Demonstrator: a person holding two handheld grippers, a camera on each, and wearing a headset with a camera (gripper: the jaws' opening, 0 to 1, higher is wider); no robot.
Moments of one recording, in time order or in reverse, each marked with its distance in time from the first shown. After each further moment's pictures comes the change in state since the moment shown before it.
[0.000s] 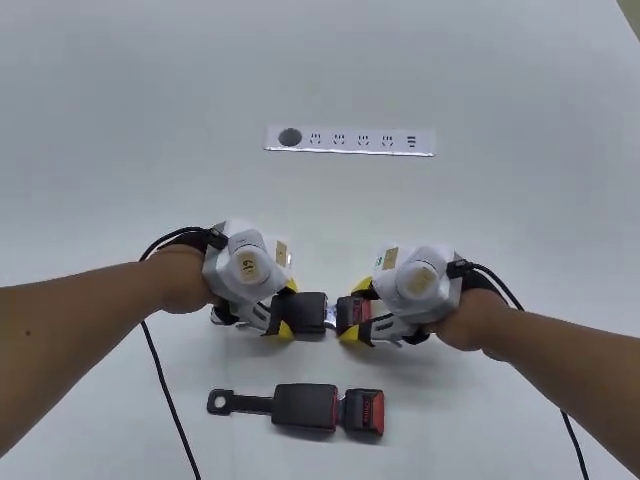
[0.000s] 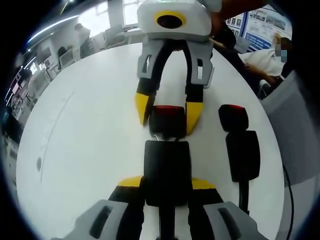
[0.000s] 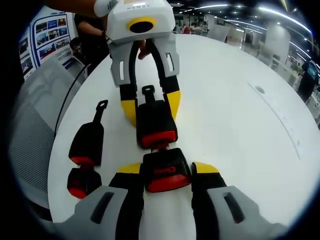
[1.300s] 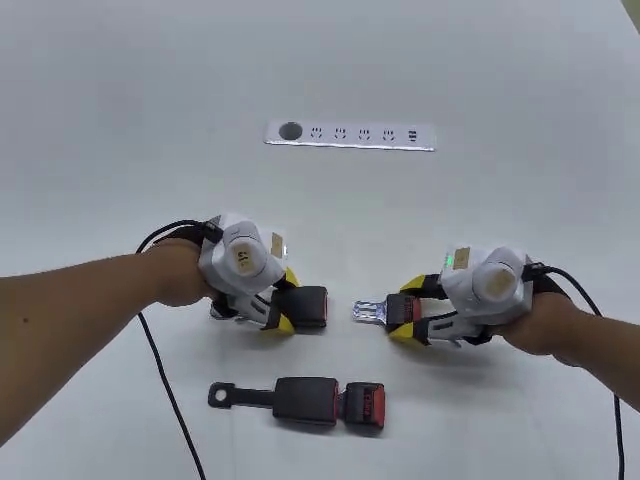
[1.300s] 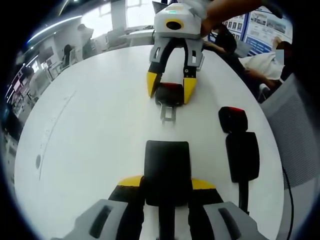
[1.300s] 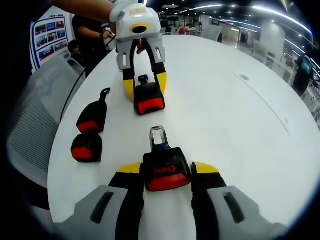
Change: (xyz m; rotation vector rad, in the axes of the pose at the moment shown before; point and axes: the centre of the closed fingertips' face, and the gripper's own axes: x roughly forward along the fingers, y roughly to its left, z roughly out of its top) left arm 0.000 0.000 0.001 -0.018 -0.034 -0.004; right arm -0.031 -0.023 -0.056 0.026 -0.006 -0.037
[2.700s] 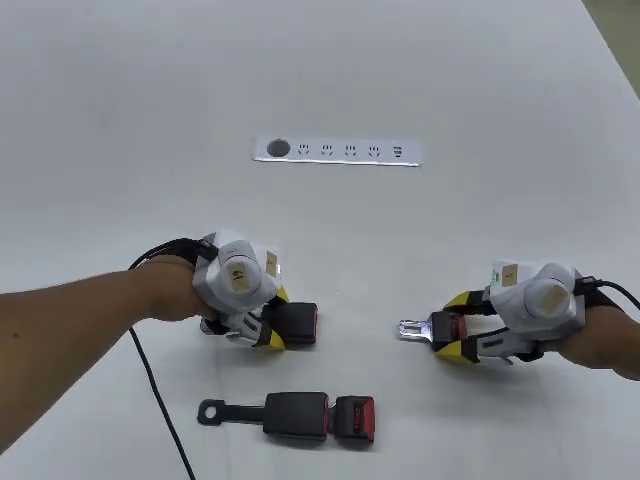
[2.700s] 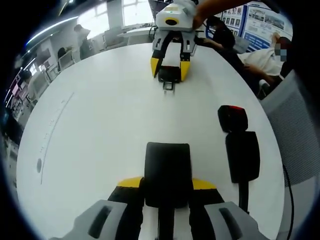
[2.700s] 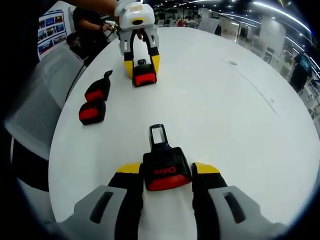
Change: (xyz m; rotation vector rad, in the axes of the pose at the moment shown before) left arm 0.001 -0.002 0.004 0.023 0.025 0.006; right arm -0.056 -0.005 -0.049 -0.012 0.075 -0.025
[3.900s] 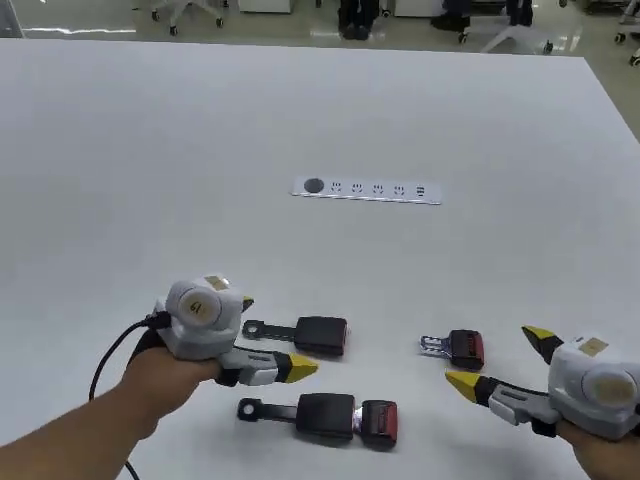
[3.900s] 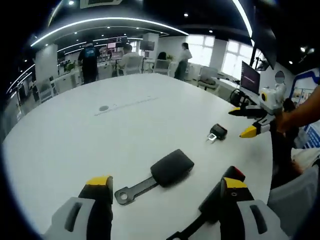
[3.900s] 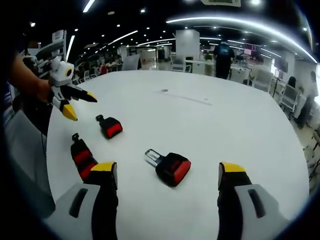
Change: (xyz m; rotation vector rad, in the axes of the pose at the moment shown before) left arm -0.088 -0.022 -0.021 -0.737 -0.417 0.482; right arm -0.075 0.024 0.022 0.507 -0.367 -0.521
